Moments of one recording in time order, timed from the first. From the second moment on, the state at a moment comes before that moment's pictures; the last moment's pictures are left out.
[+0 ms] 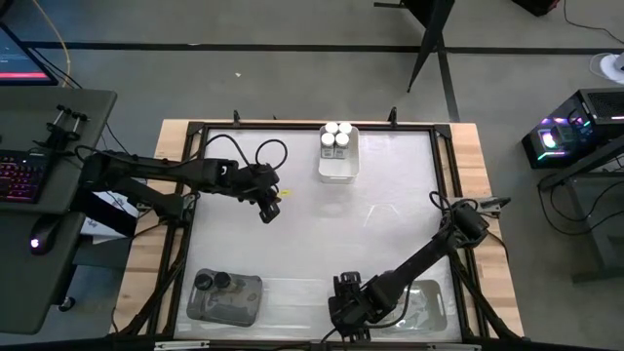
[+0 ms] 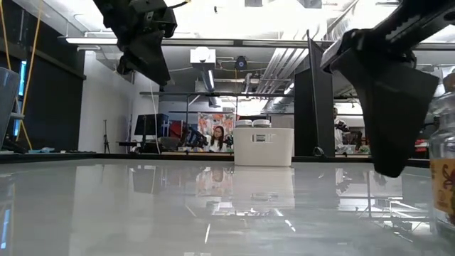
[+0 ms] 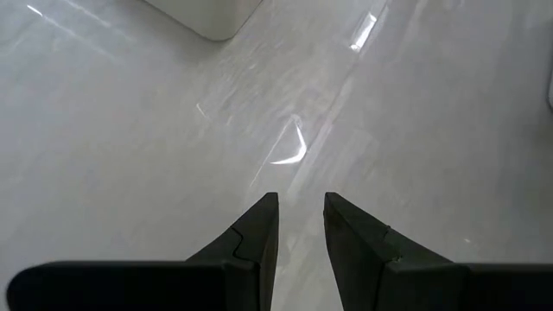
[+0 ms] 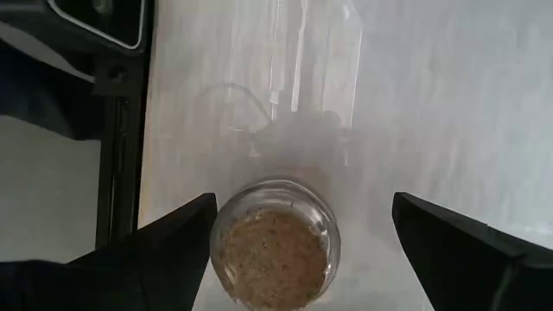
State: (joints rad) left arm 0.02 1.29 0.98 -0.63 -0.14 -0.49; right arm 0.66 2.11 1.57 -0.71 0.06 0.54
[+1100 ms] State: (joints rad) left arm 0.06 1.29 0.98 -0.55 -0.15 -0.49; right arm 0.62 1.66 1.49 -1.34 0.15 0.83
